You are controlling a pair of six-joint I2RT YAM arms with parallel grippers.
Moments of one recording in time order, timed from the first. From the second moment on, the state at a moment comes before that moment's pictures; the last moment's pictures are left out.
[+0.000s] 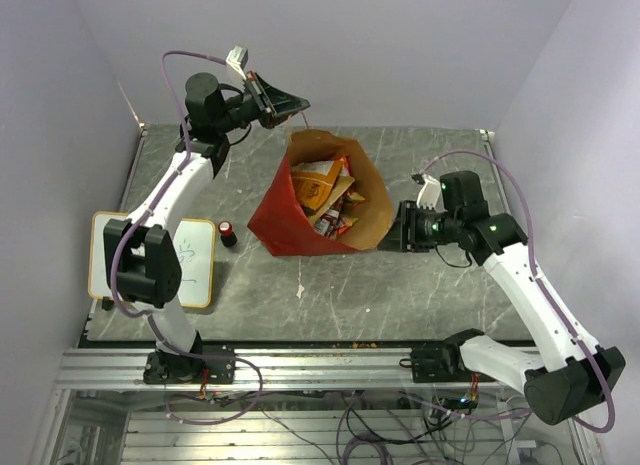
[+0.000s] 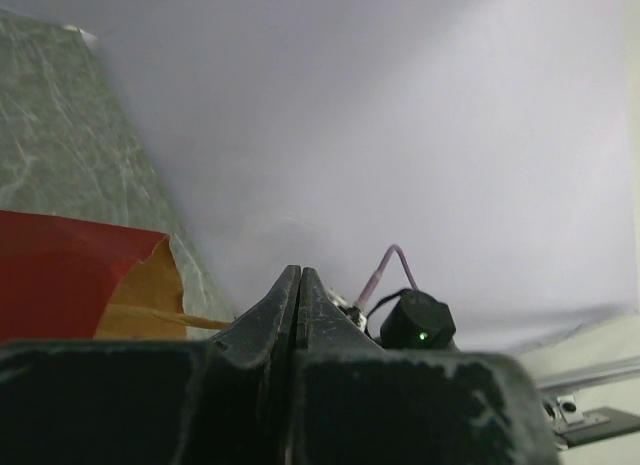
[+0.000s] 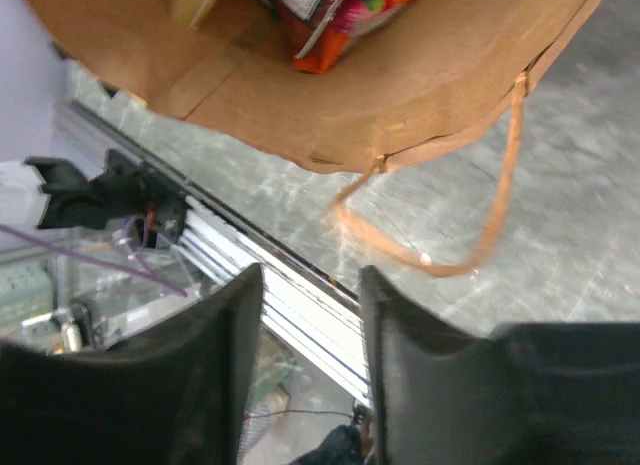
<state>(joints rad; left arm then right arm) -0.24 1.76 1.58 0.35 0.83 -1.28 0.34 1.07 1.06 -0.80 -0.53 0.38</state>
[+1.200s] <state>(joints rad) -0.33 1.59 1.45 0.19 0.69 -1.18 0.54 1.45 1.27 -0.35 -0.16 0.82</state>
